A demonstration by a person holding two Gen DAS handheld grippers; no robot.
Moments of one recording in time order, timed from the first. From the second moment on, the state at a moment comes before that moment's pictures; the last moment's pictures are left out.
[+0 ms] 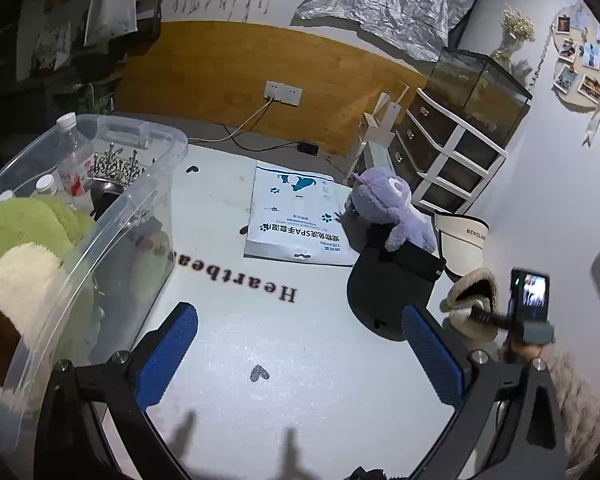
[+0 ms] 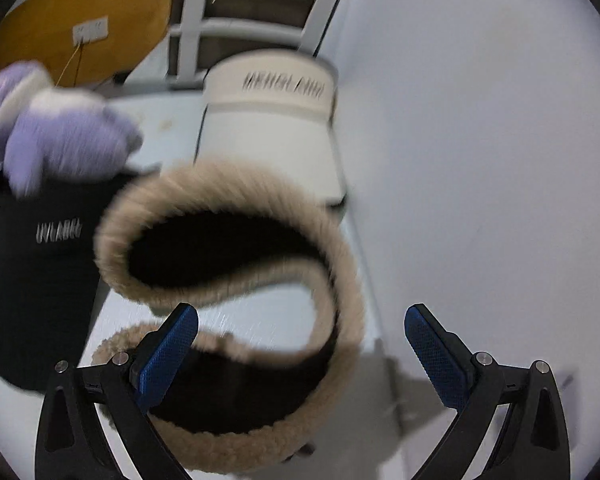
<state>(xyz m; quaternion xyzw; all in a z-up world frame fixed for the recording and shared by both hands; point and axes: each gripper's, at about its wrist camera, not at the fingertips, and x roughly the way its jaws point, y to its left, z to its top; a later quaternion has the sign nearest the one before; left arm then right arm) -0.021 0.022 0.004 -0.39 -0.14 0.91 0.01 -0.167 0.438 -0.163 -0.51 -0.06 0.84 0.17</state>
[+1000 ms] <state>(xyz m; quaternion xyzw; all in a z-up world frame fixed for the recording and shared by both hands) 0.014 0.038 -0.060 -0.44 -0.02 0.88 0.16 0.018 0.219 -0.183 -0.53 -0.20 0.82 -0.07</state>
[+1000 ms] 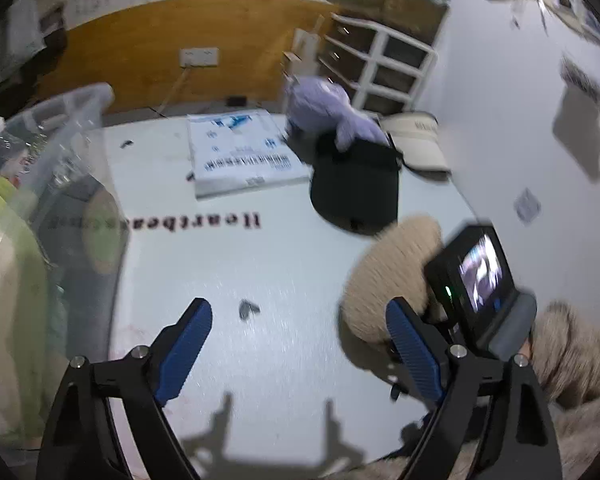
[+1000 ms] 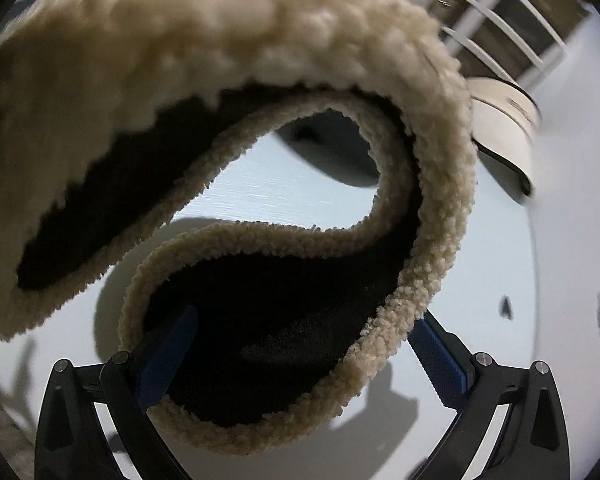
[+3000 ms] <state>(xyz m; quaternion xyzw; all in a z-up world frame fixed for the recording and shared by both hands) -0.006 0.023 -0.155 -0.52 0.00 0.84 0.15 -0.013 0.130 -0.100 -0.51 -0.27 0.76 -0.31</state>
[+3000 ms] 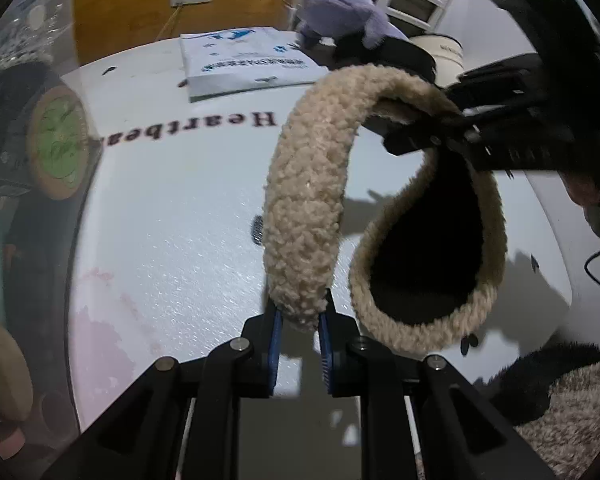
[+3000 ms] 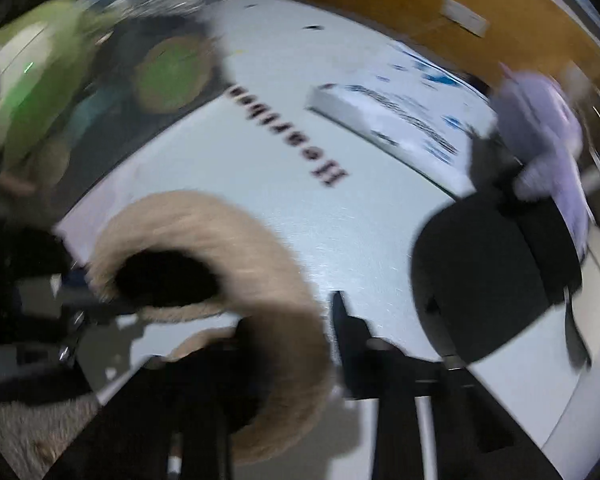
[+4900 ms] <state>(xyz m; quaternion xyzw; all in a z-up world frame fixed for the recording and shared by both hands) -0.010 0.125 -0.169 -0.56 -0.03 0.78 0.28 0.162 0.247 -0.166 -0.41 -0.53 0.73 -0.15</state>
